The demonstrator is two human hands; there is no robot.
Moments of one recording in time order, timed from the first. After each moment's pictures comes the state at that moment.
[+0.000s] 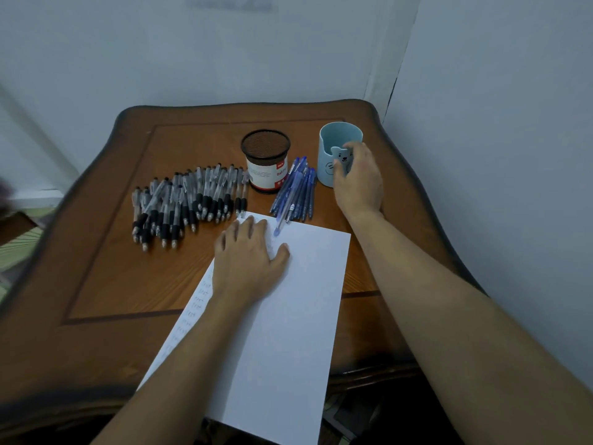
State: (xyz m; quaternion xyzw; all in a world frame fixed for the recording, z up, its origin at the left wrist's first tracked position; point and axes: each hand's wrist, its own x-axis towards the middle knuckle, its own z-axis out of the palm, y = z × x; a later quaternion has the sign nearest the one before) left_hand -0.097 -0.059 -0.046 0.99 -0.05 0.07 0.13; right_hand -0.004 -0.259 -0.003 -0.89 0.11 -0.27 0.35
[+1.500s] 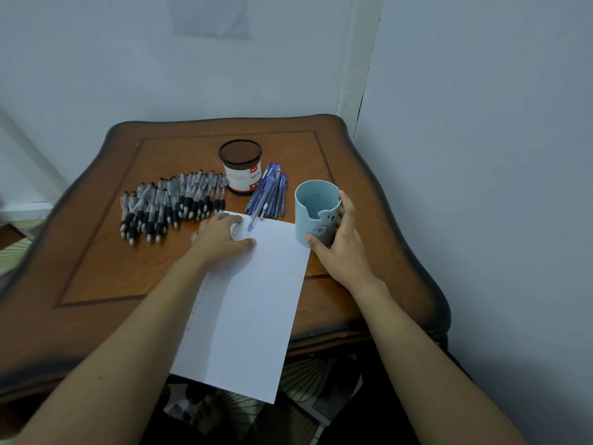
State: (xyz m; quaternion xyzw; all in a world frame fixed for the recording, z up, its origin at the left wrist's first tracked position) left_hand -0.075 -0.048 -0.018 0.97 -0.02 -0.09 0.21; right_hand -0.150 -0.290 -0.026 -0.86 0.00 -0.13 0.50
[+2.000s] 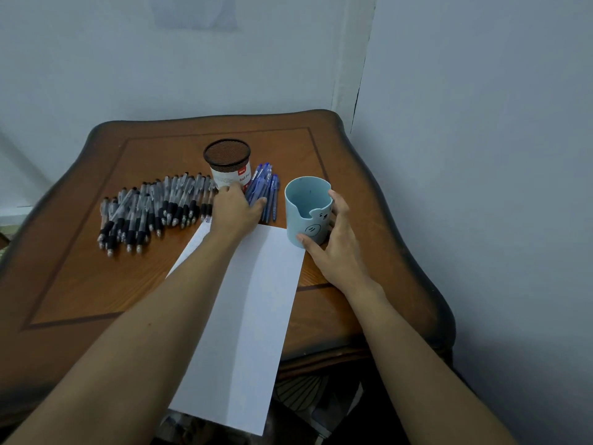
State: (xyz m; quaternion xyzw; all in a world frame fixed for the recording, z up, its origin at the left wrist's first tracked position) left_hand -0.013 -0.111 -0.015 0.95 0.01 0.07 0.30; right_hand -0.129 -0.298 -0.039 -0.86 -0.01 -0.16 0.48
